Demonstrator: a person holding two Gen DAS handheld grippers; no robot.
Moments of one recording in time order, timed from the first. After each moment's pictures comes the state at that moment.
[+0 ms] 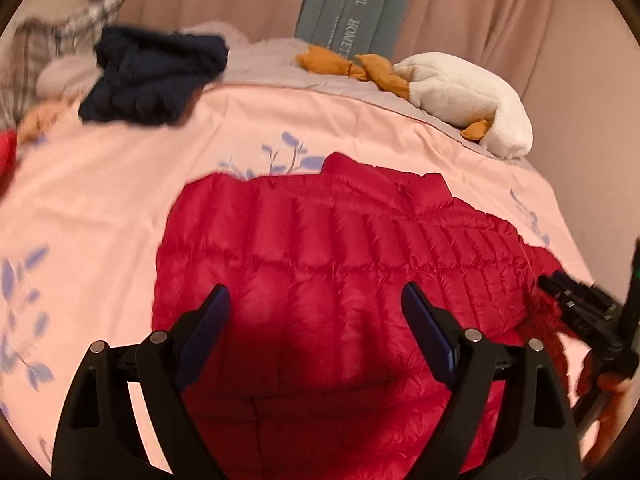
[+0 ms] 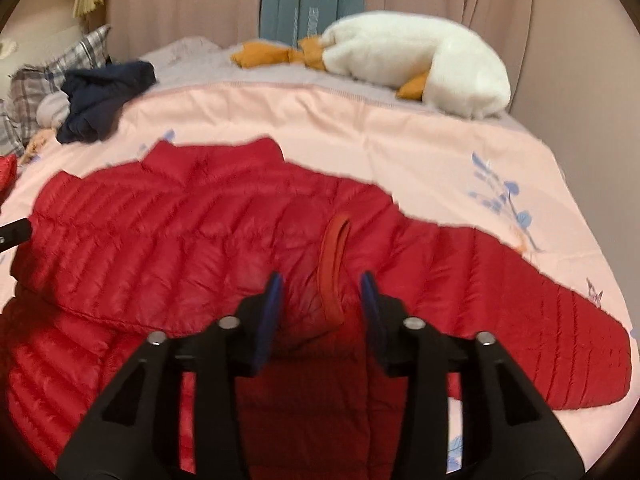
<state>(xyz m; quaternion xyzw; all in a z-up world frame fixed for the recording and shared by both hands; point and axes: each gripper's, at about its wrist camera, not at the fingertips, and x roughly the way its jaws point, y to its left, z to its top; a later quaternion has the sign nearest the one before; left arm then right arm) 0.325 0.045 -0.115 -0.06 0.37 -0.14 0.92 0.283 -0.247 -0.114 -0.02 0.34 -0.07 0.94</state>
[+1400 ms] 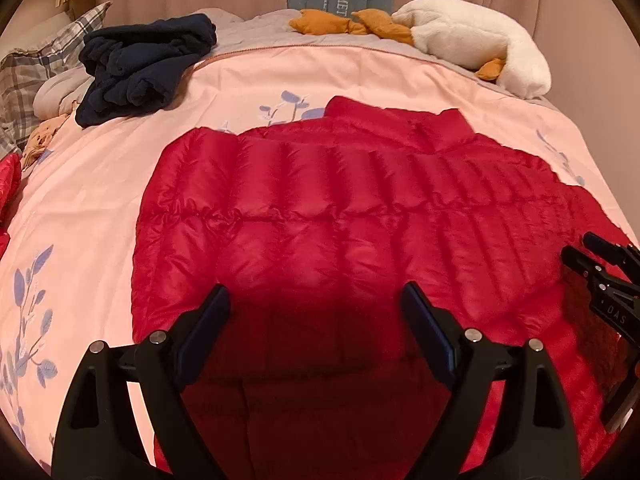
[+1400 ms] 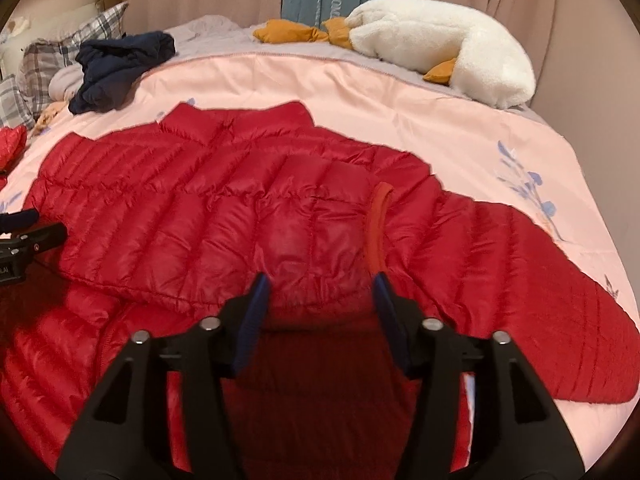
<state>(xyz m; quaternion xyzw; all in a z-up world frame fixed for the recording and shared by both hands) 0.324 0.016 -0.147 0.02 0.41 -0.11 0.91 0.280 -0.230 -0.140 -0.03 0.38 -0.06 0.92</state>
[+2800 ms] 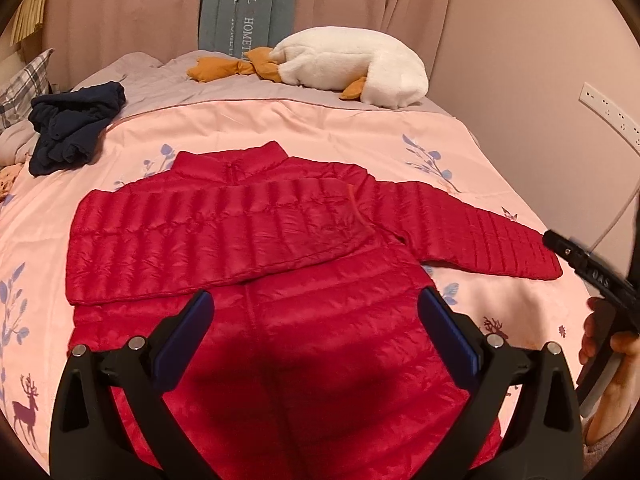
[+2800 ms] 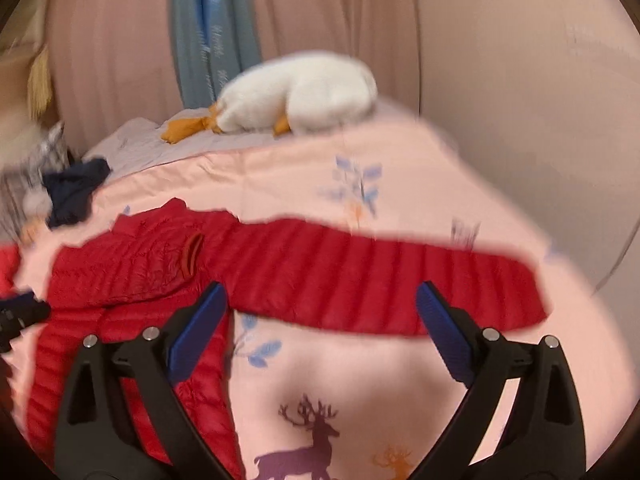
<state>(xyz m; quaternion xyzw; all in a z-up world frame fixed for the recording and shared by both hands) 0.191 -0.114 -0.059 0.01 0.37 -0.22 0.90 0.105 -0.434 -0.067 0.18 0.31 -0.15 0.92</state>
